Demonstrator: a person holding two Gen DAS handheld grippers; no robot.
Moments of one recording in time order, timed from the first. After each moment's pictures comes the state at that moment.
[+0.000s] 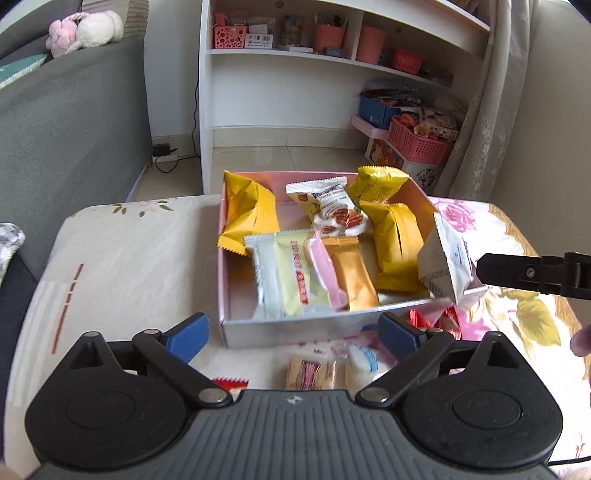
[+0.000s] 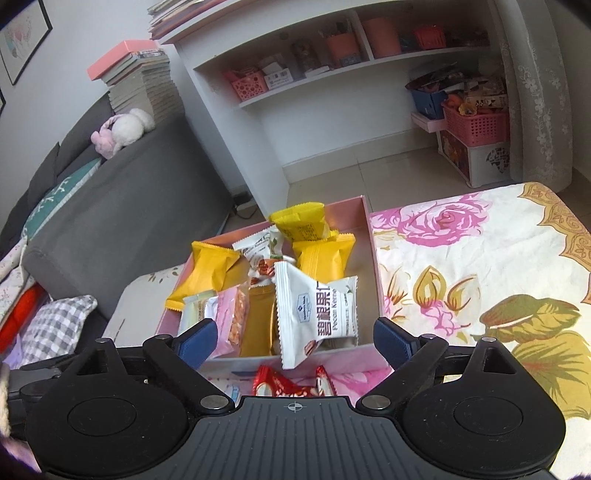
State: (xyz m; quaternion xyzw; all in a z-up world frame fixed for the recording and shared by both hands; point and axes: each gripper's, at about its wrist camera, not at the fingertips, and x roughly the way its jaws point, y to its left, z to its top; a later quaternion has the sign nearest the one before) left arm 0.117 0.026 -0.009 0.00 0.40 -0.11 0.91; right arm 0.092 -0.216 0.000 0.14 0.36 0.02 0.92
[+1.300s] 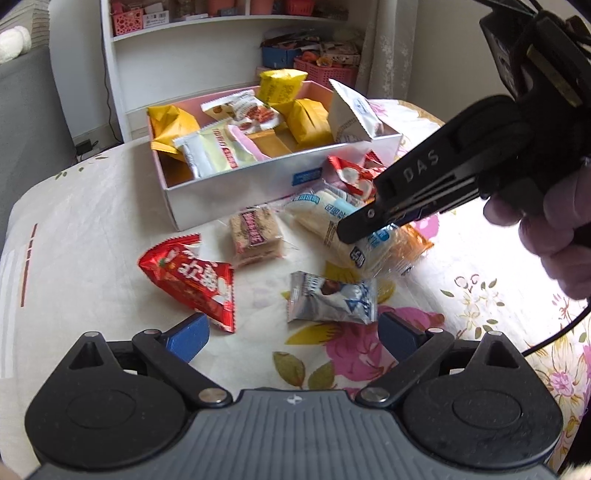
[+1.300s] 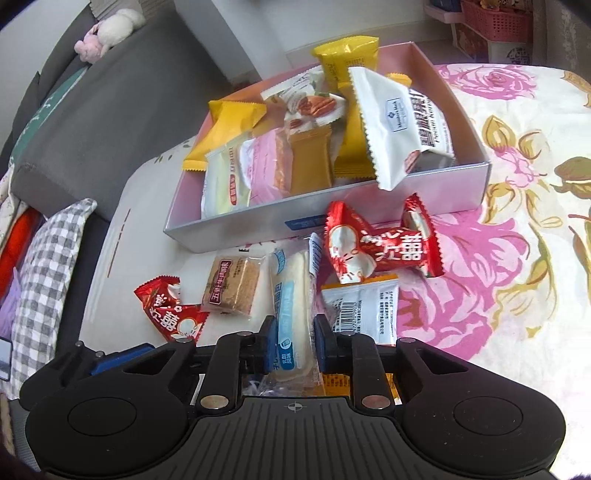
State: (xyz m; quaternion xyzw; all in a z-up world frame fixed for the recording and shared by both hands) left arm 0.053 0.036 -0.050 0.09 0.43 -0.26 0.86; right arm 0.095 -0.158 -0.058 0.16 0.51 0.03 0.84
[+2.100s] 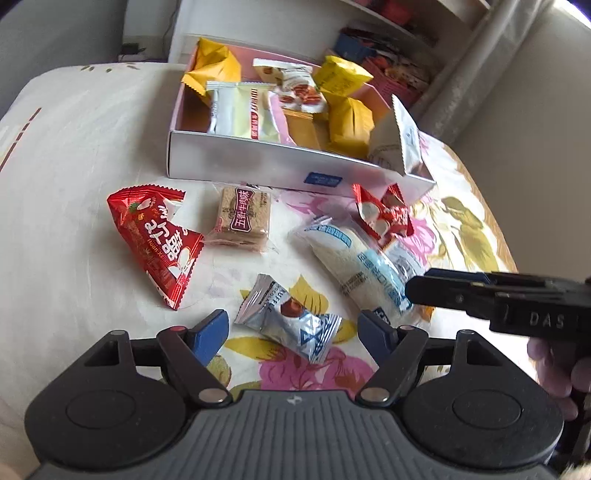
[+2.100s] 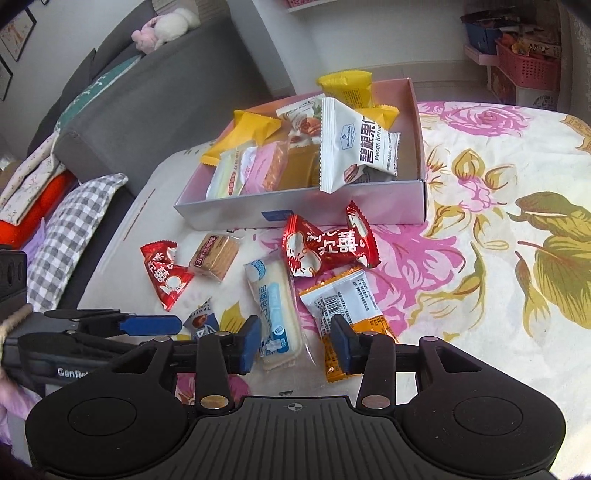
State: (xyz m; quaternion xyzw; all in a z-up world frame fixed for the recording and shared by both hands) left arm 0.080 0.029 -0.055 -0.12 0.51 -0.17 0.84; right arm 0.049 -0.200 -0.039 0.10 0.46 0.10 0.88
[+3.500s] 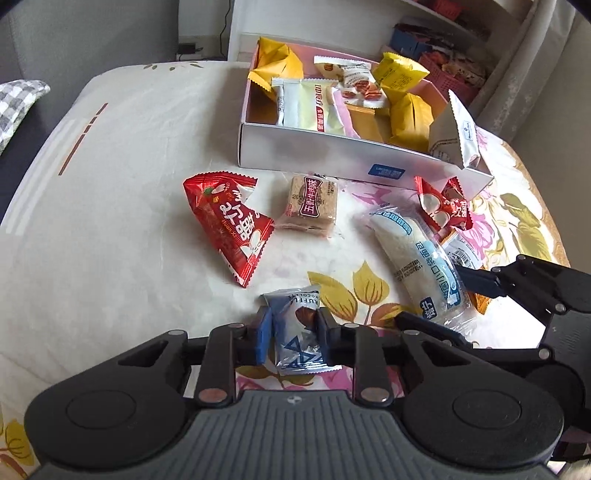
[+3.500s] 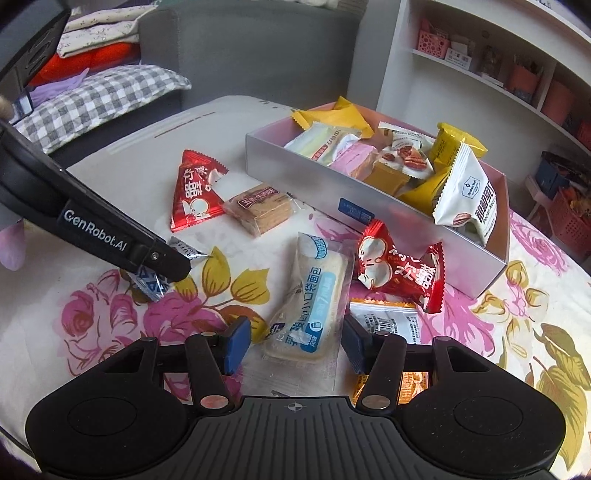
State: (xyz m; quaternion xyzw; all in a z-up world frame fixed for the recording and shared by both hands) left arm 0.068 0.036 -0.052 -0.07 0.53 -0.08 0.84; right arm 0.032 -0.127 -0.075 -0.17 0.41 0.17 0.88
